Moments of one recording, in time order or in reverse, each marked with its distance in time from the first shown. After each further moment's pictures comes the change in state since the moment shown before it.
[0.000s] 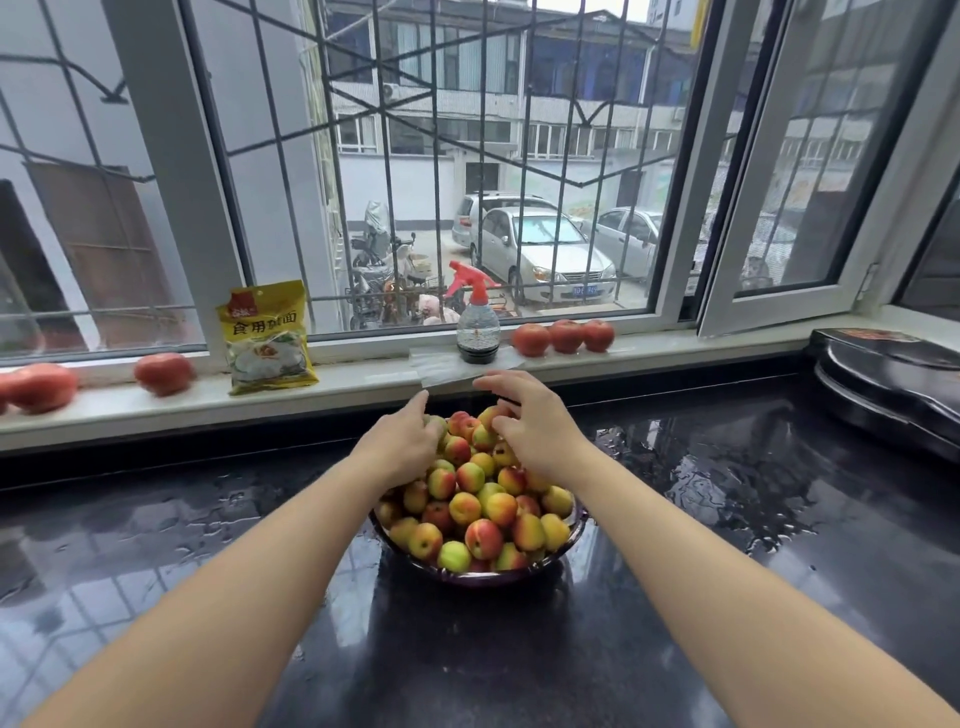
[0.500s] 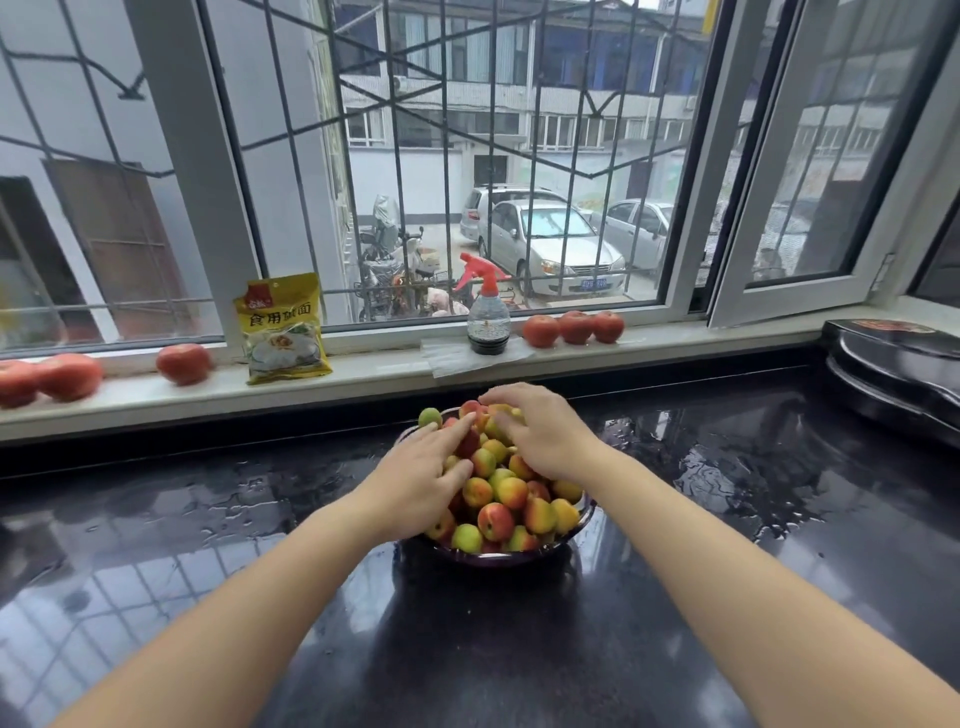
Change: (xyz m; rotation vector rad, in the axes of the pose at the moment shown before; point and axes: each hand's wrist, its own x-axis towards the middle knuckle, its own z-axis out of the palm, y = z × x) left_hand -0.058 -0.014 0.016 0.066 -0.023 0.342; right_hand -0.007 0.001 0.003 -0.308 -0.089 -0.006
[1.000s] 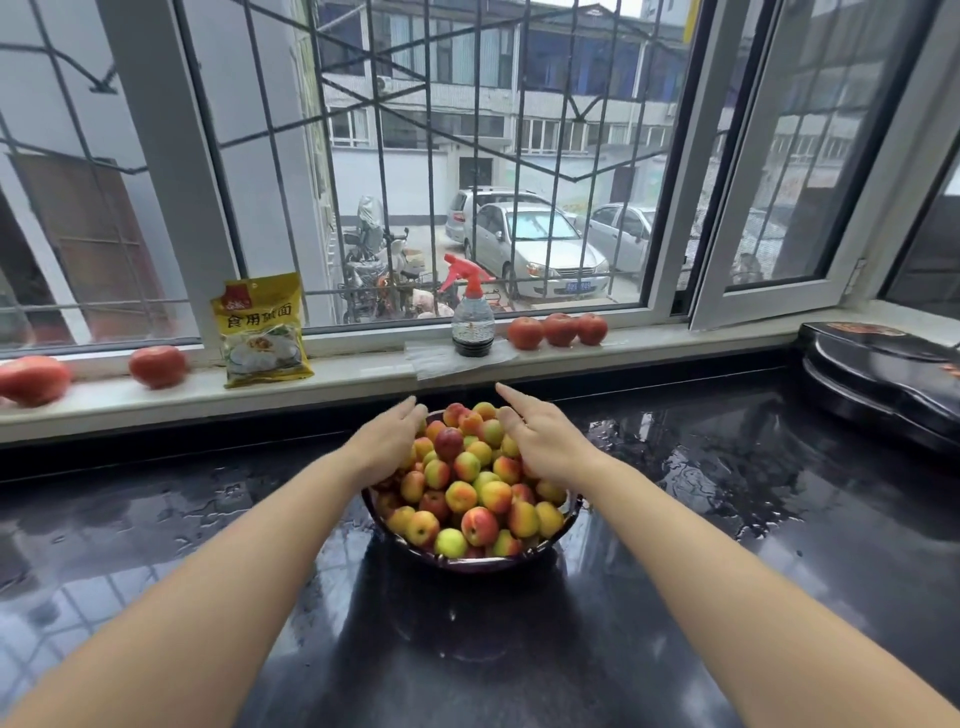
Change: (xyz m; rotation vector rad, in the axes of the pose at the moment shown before) left_hand 0.048 -0.018 -0.016 -0.307 0.019 -0.289; right_hand -0.004 0.034 0.004 0.164 -0.083 0.187
